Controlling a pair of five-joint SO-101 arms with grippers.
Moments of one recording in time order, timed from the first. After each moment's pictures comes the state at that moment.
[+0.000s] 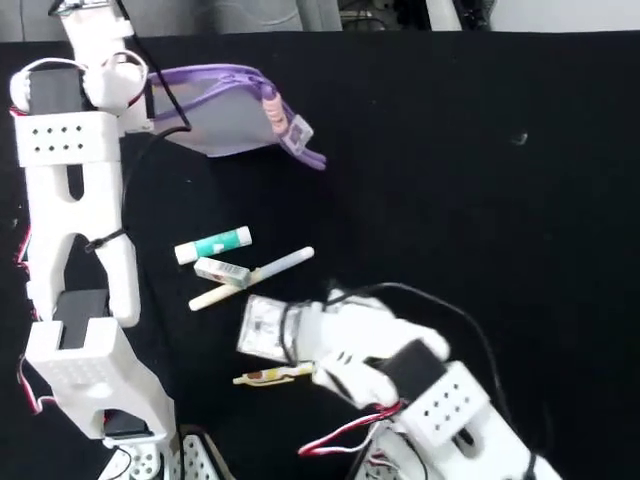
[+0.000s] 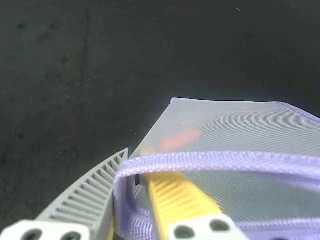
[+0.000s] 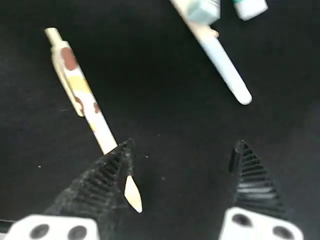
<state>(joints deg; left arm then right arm) -11.0 13.3 -41.0 87.8 0.0 -39.8 -66.9 69.8 69.5 40.2</state>
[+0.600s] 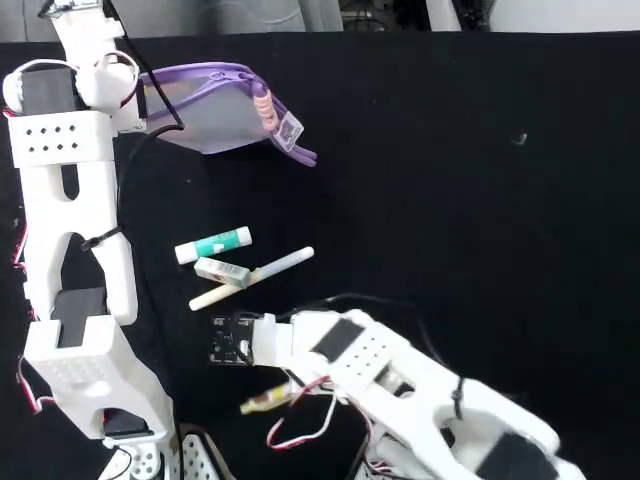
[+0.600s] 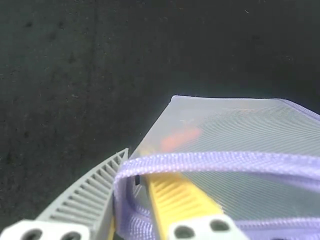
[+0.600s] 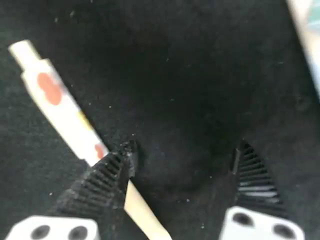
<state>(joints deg) -11.9 13.4 -41.0 87.8 -0.1 -46.2 -30.5 71.1 47.1 40.2</state>
